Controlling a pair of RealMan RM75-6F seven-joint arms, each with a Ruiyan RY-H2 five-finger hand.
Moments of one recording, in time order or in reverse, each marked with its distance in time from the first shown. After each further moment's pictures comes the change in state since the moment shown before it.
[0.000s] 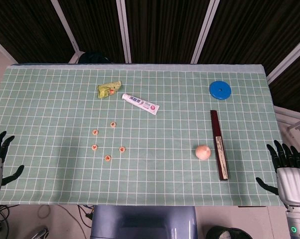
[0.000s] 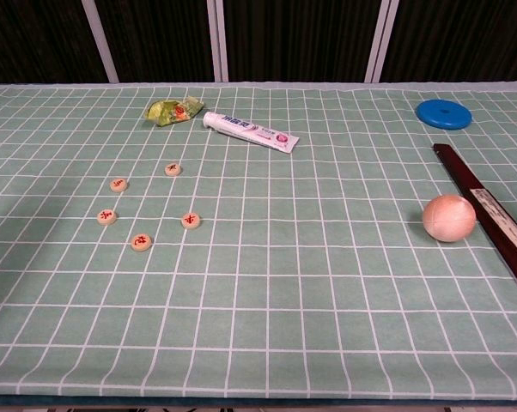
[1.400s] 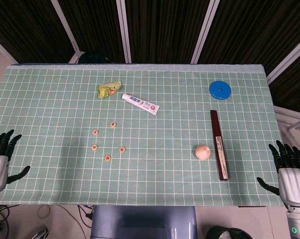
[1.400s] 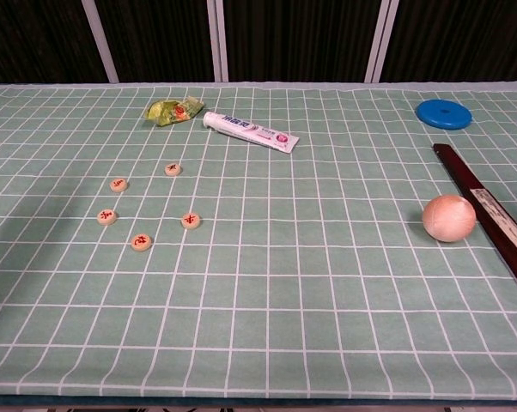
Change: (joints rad) left arm -0.029 0.004 0.005 0.003 0.042 -0.036 -0.028; right arm -0.008 0.000 0.006 -0.014 0.013 0.011 -0.003
